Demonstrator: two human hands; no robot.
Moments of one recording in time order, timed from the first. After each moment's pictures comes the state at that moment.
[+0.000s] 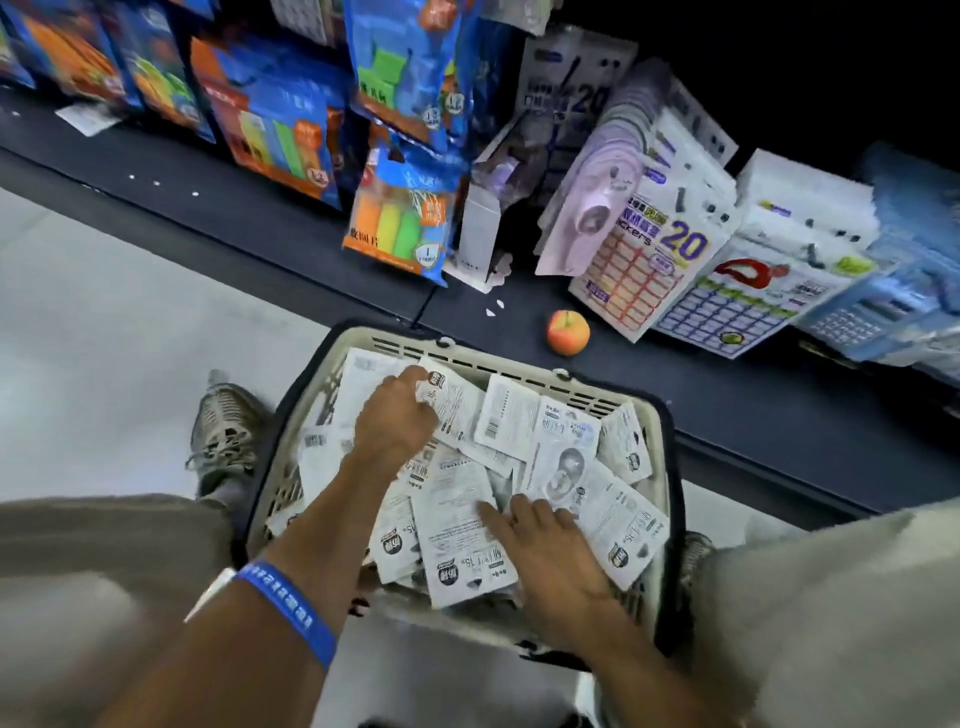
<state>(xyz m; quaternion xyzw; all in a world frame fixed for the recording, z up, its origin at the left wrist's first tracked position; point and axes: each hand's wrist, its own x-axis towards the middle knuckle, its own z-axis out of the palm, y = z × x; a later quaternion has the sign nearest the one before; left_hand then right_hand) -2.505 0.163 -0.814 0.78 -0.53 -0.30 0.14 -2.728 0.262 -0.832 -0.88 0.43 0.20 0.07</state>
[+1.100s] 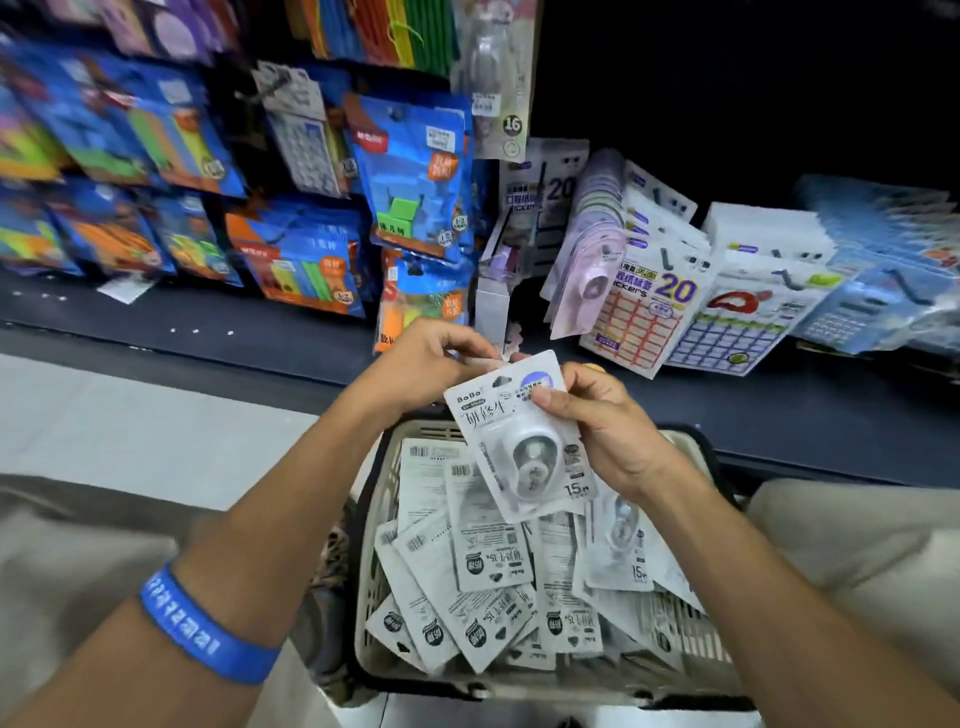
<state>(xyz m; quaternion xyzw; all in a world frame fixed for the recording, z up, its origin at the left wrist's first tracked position) -2.448 0.095 -0.646 0.50 -0.64 -0.50 0.30 -2.653 0.145 -0.680 -0.37 0.37 -0.48 0.71</state>
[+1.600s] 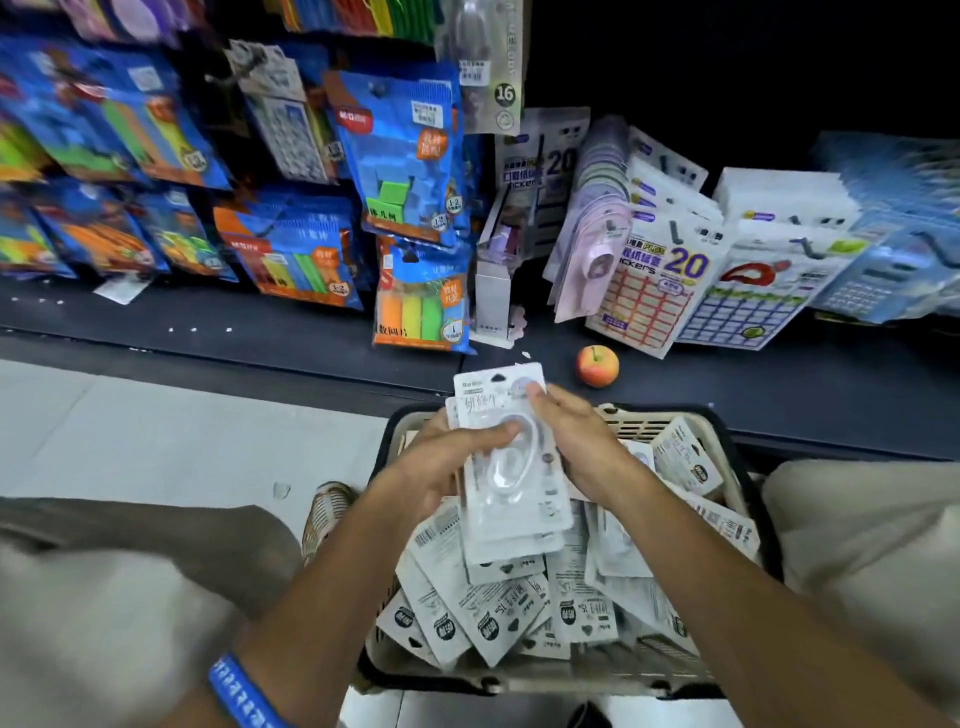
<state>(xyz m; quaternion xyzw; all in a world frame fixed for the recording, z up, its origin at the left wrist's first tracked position) -2.465 0.146 -0.722 0.58 -0.33 -0.69 0.27 -2.631 0.138 -0.737 -0.31 0.59 -0.40 0.63</state>
